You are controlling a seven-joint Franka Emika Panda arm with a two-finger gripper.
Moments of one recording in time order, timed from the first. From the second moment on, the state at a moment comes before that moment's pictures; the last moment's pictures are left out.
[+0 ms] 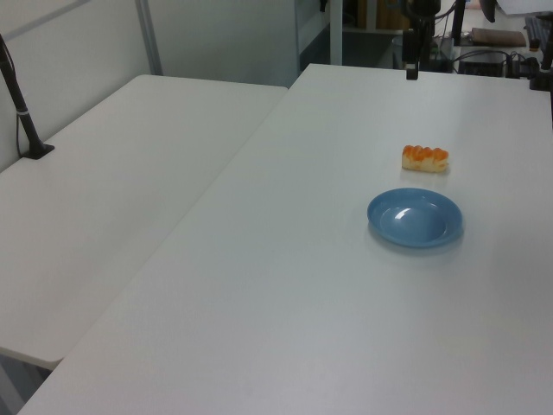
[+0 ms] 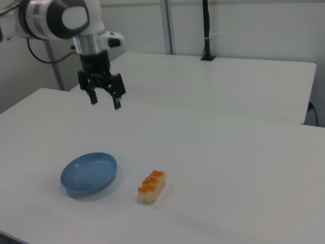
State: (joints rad) arm -0.04 0.03 -0.01 -1.64 -0.04 1.62 -0.01
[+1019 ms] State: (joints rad) arm -0.28 0.19 -0.01 -2.11 -0.07 2.28 -0.16
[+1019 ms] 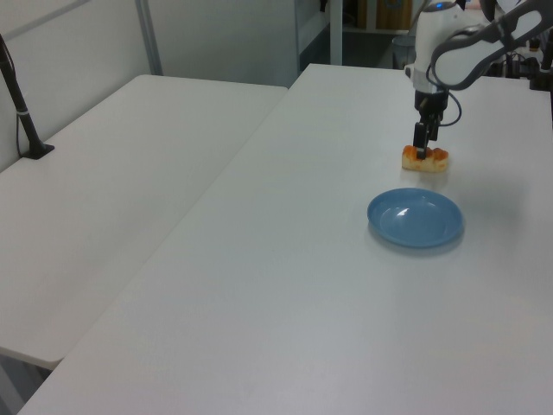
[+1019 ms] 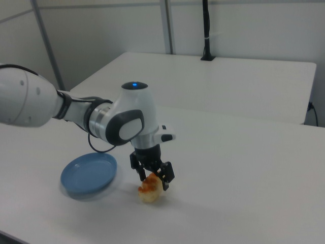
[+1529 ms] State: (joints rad) arm -0.28 0.22 0.00 -2.10 -0.07 2.30 -0.17
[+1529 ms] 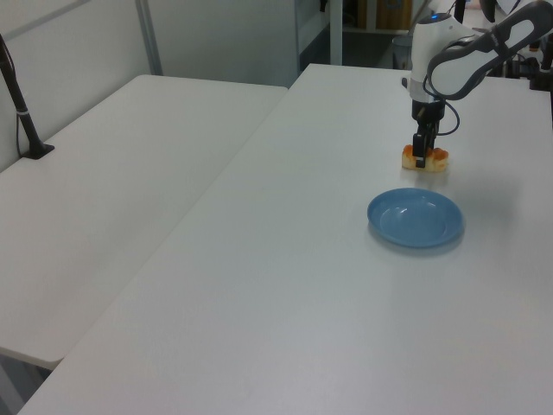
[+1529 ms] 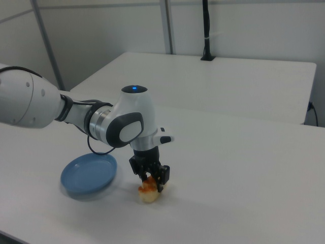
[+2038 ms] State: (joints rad) arm -0.19 0.14 0.01 -2.10 -0.07 2.21 -0.16
